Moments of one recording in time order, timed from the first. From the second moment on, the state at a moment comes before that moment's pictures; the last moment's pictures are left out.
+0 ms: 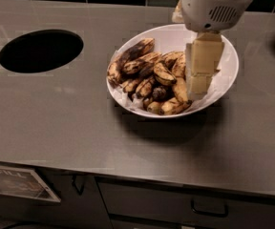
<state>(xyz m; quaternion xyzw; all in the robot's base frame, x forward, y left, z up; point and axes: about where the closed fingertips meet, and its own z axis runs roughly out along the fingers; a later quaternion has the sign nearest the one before) 0.478 -0.091 0.996 -0.72 0.68 -0.05 0.14</state>
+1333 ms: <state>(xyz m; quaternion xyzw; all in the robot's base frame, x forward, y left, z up) 0.517 -0.026 1.003 -0.73 0.67 0.00 0.17</state>
